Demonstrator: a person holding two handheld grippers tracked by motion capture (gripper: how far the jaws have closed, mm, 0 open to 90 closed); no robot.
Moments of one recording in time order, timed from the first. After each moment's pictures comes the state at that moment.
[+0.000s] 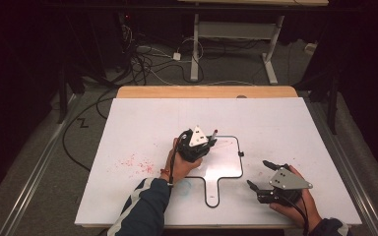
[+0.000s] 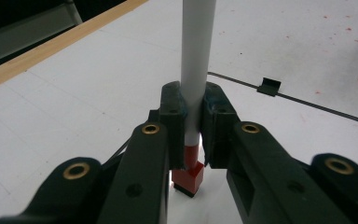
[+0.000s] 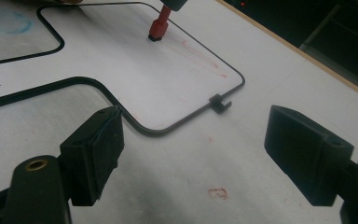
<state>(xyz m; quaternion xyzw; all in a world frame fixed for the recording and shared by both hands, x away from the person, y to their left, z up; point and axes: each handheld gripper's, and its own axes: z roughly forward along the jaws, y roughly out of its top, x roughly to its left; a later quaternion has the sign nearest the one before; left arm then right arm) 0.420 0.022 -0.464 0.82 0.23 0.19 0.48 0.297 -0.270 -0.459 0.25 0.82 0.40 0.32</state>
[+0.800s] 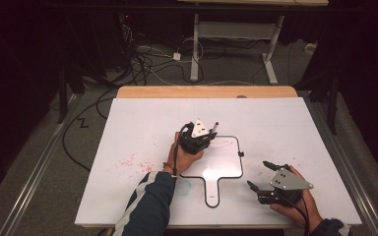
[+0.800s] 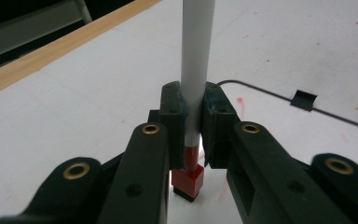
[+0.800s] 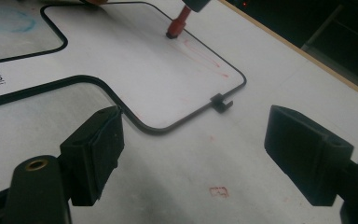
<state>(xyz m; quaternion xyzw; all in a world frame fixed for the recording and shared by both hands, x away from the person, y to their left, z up) 0.443 0.004 -0.461 0.82 0.25 0.19 0.47 0.296 -0.271 -0.459 0.25 0.82 0.40 0.32</state>
